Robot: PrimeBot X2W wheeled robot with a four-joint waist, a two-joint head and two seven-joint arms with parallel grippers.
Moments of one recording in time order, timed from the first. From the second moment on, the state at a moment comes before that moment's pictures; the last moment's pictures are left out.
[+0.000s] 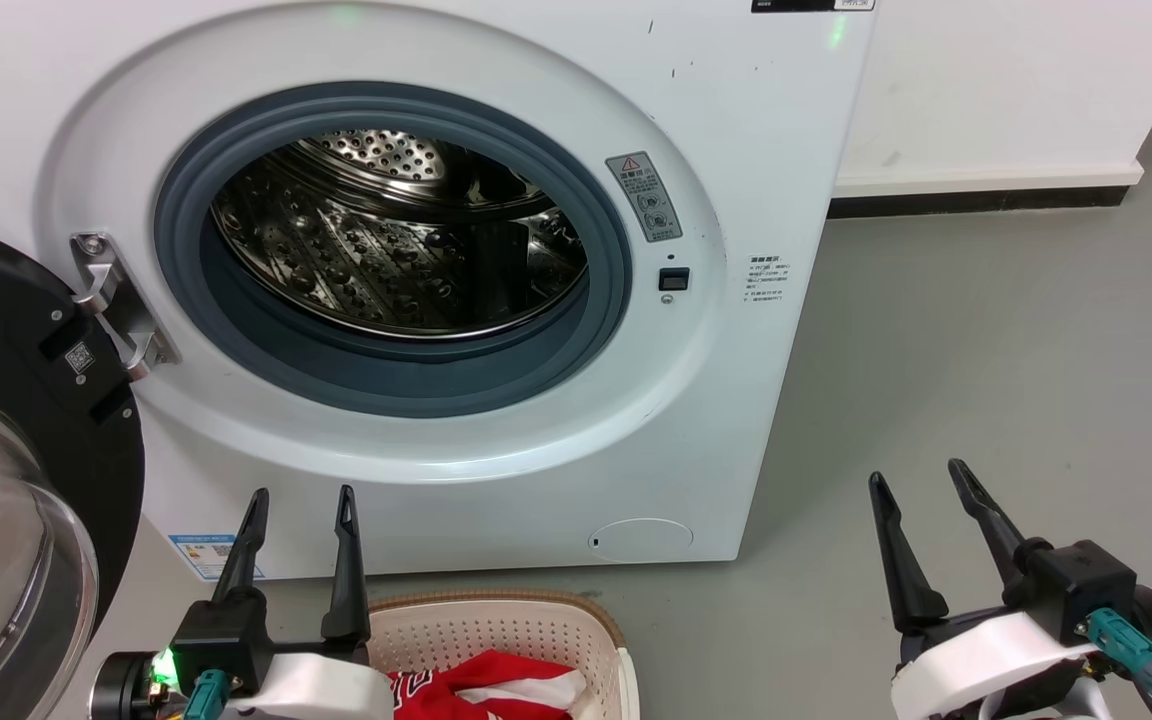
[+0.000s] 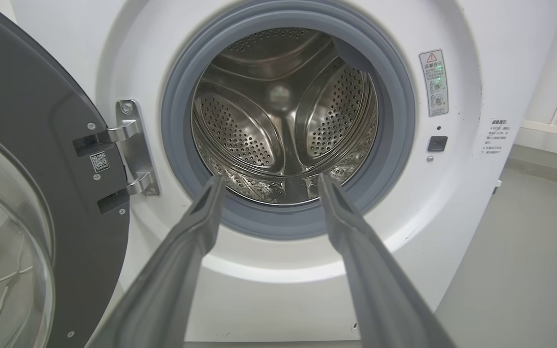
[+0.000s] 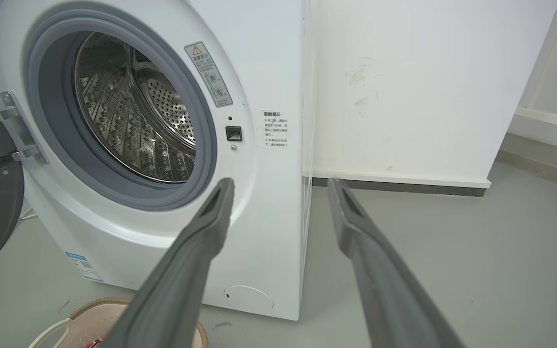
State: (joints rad) left arm 0.04 0.06 -0.02 0.06 -0.07 0.03 -0.26; right arm 0.02 -0.05 0.06 0.01 0.08 0.13 -0.11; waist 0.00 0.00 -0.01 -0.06
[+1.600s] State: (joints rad) left arm 0.01 0.05 0.03 0.17 -0.69 -0.03 -0.10; right arm 0.00 -0.08 0.04 0.13 0.72 0.13 -0.05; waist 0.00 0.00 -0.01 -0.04
